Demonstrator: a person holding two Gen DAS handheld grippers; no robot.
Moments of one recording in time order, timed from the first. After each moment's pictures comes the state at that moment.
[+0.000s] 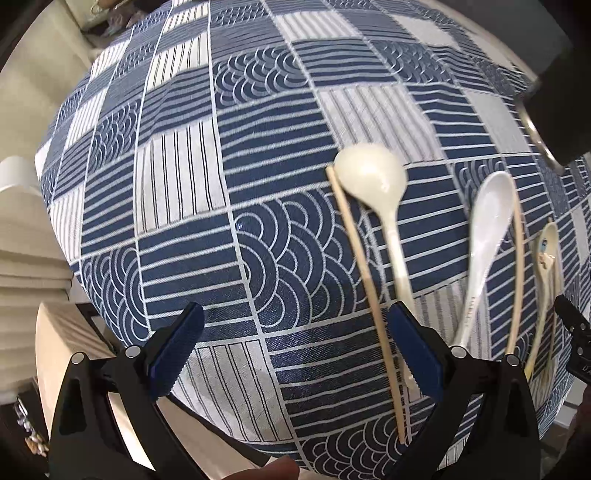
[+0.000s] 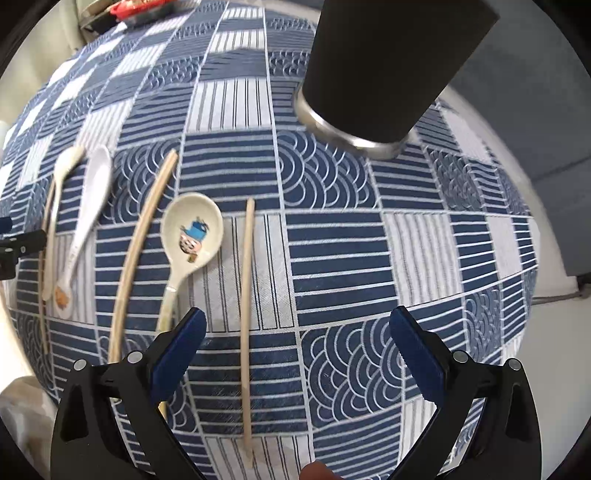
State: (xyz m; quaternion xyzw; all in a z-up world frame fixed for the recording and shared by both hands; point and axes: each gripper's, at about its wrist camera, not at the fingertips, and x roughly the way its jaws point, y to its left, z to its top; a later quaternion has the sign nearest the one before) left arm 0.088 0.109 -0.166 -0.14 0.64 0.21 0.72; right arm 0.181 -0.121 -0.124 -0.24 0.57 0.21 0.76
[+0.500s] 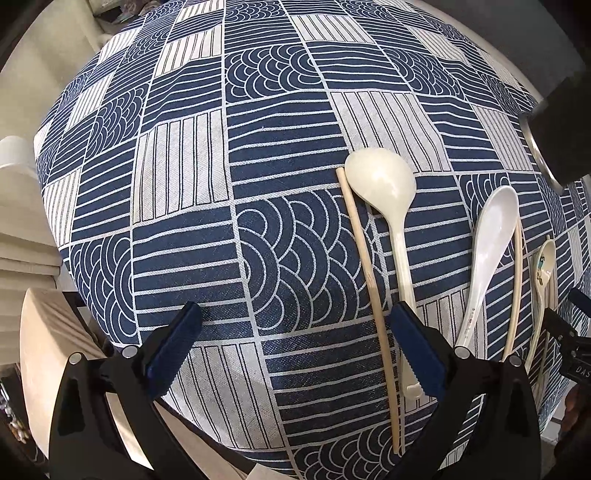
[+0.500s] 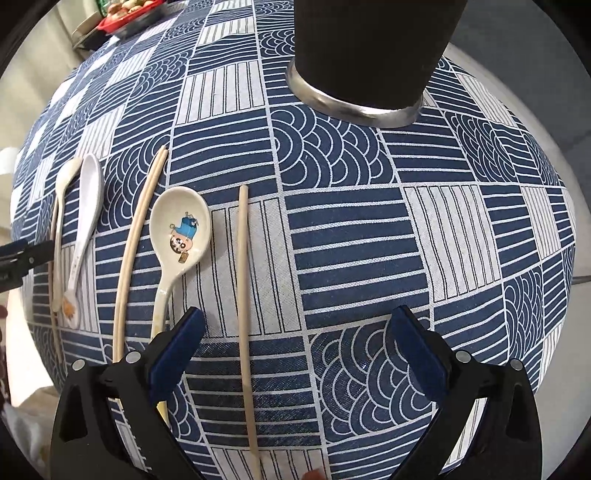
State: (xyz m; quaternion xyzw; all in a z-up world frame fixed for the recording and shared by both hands) left arm 0.071 0.113 -0.171 -0.18 0.62 0.21 0.73; right arm 0.196 -0.130 -0.150 -0.18 0.60 0.24 0.74
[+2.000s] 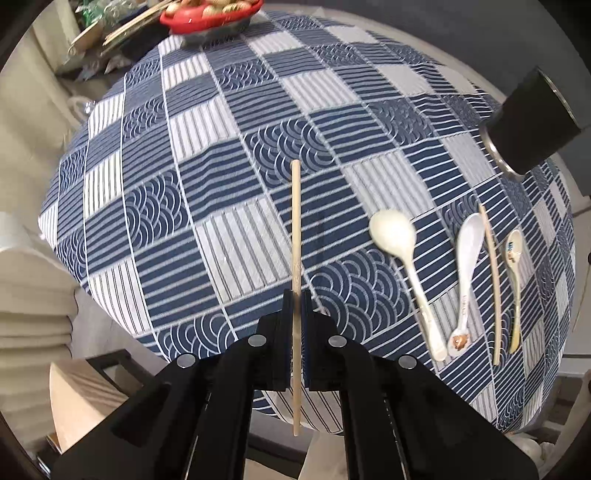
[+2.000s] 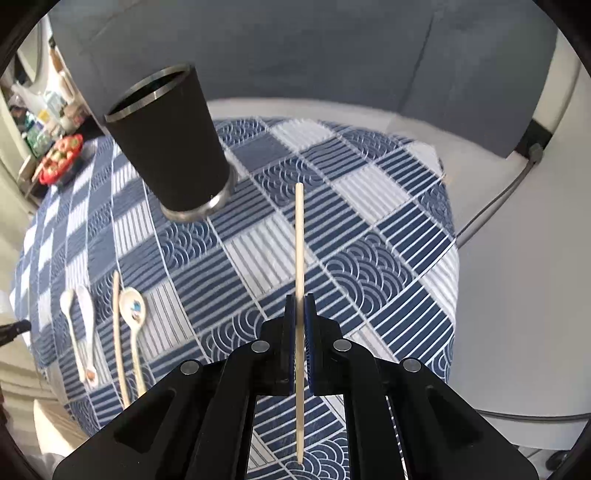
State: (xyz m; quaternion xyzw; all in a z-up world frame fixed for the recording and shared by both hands) left arm 0.081 0.159 -0.085 -0.10 0.61 0.12 0.78; right arm 0.190 -0.277 -0.041 0.00 0.52 0.09 0.85
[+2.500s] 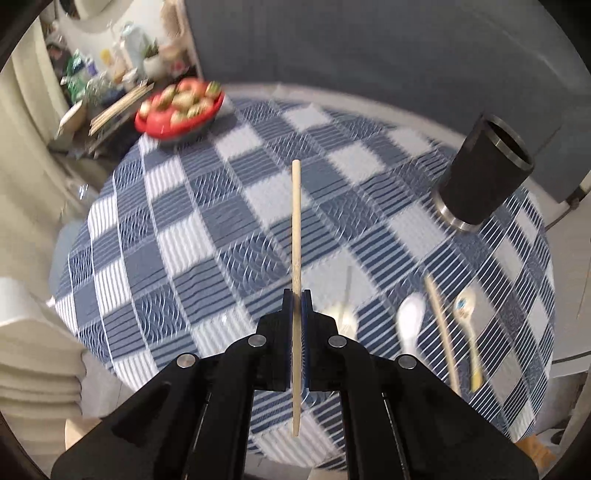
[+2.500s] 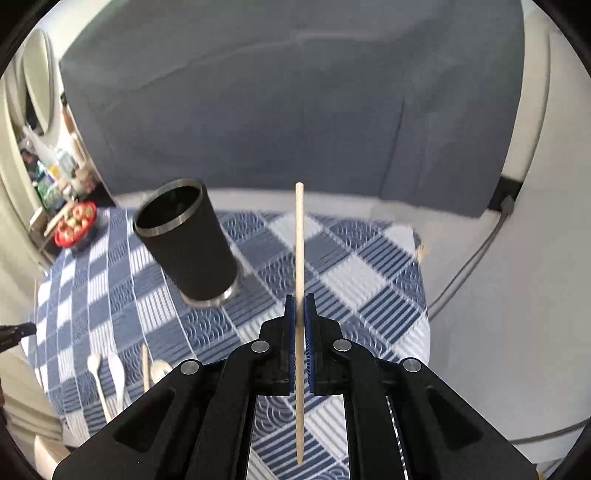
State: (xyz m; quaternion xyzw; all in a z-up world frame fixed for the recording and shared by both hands) left arm 0.122 0.132 -0.007 -0.05 0.52 0.09 0.85; right arm 0.190 -0.291 0.041 0.03 0.40 0.08 0.91
